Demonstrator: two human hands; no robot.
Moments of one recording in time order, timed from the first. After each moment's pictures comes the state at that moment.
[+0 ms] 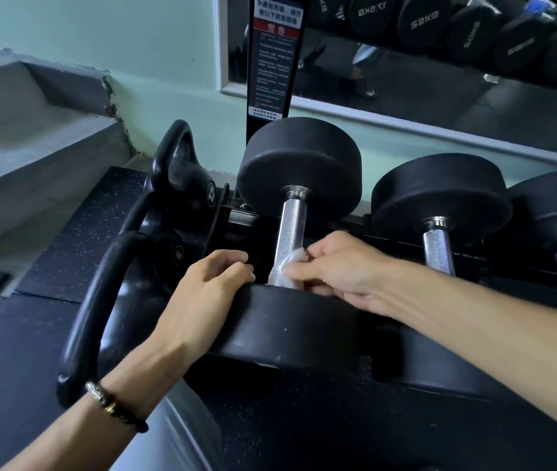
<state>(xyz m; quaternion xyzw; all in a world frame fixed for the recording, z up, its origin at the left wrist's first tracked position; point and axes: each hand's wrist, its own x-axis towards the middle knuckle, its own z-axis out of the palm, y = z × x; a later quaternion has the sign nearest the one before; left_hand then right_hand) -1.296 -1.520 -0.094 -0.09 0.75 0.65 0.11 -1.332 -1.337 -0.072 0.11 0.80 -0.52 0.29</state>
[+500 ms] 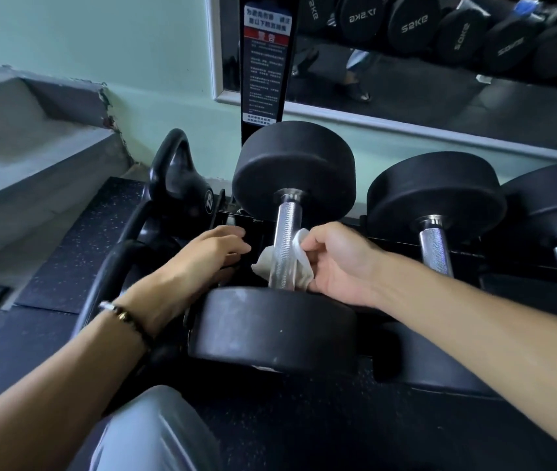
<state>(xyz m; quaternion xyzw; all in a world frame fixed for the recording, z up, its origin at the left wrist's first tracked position) -1.352 -1.526 -0.096 -0.14 0.67 0.69 0.24 -1.348 -1.333 -0.074 0.17 0.59 -0.73 0.29</state>
